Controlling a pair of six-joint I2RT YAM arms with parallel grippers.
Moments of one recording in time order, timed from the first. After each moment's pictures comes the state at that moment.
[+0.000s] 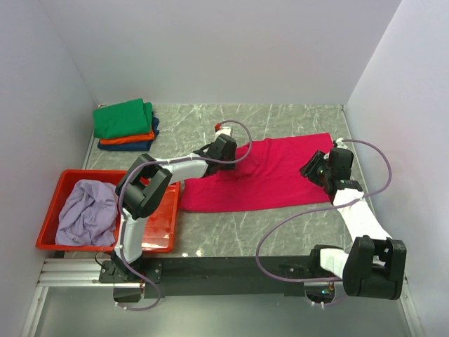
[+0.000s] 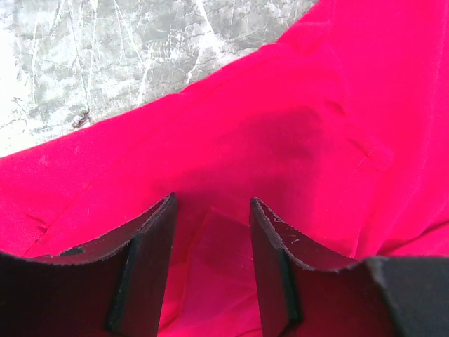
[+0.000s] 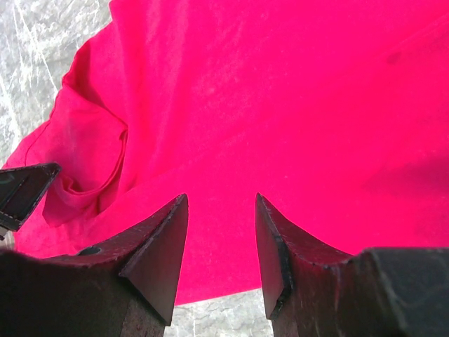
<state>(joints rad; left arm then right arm) -0.72 2.04 1.34 -0.04 -0.27 -0.54 -0.10 1.13 0.65 -0.21 -0.15 0.48</state>
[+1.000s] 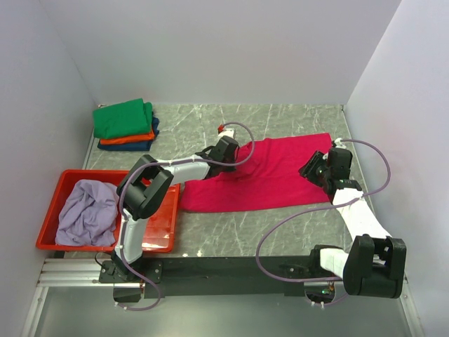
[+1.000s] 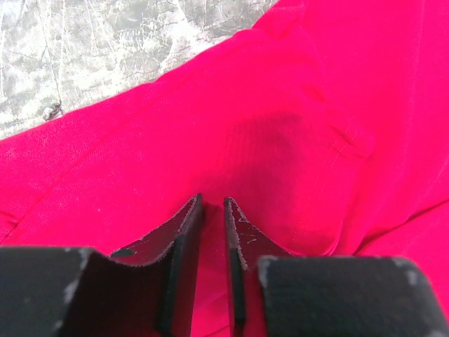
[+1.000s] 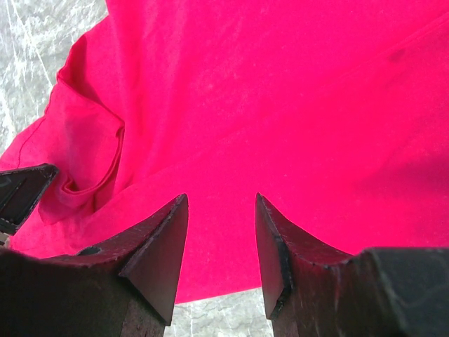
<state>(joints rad) -0.74 2.04 1.34 -0.03 -0.26 -0.54 -0.09 1.14 0.65 -0.21 -0.15 0.48</state>
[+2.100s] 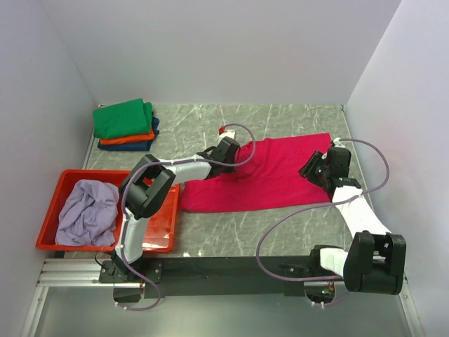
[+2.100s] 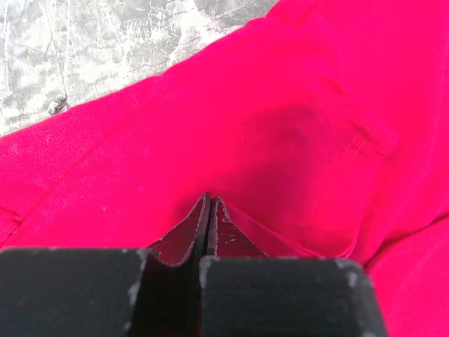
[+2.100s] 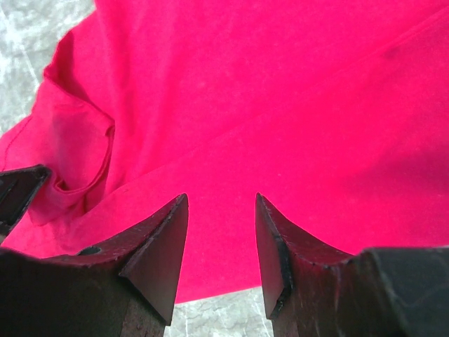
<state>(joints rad) -0.74 2.06 1.36 -0.07 -0.29 -0.52 -0.09 1.16 0.65 -0.22 -0.13 0.47</state>
